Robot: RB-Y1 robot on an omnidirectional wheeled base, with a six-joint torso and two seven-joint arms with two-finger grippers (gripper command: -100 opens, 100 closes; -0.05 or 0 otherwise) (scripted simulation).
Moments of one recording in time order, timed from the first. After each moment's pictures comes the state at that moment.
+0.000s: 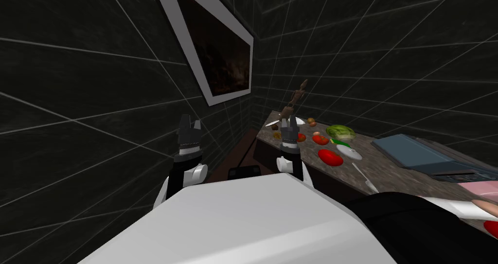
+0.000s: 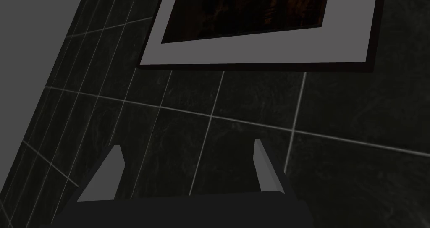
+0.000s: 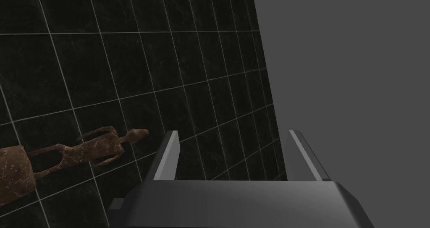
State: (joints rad) left arm 0.51 0.04 -0.05 -2.33 -0.03 -0.40 -0.15; right arm 0.53 -0.01 -0.01 -2.30 0.09 -0.53 0.02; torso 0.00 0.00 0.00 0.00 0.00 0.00
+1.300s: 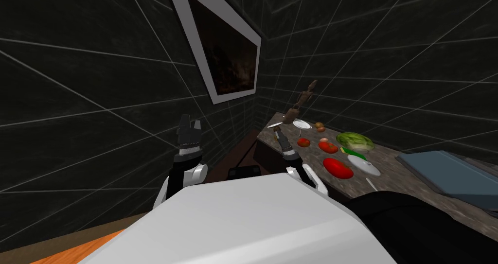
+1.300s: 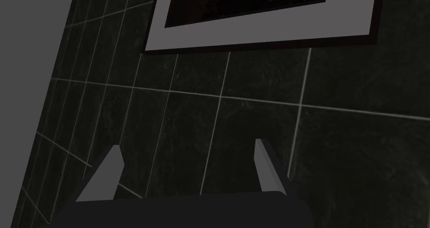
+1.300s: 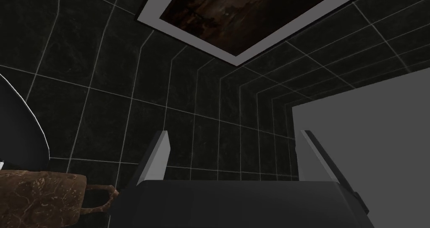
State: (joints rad) left arm 0.51 0.04 -0.05 -2.33 -0.03 -0.40 -0.15; right arm 0.62 -0.35 -0.03 -2.09 0.19 -0.56 -0.02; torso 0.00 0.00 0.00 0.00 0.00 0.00
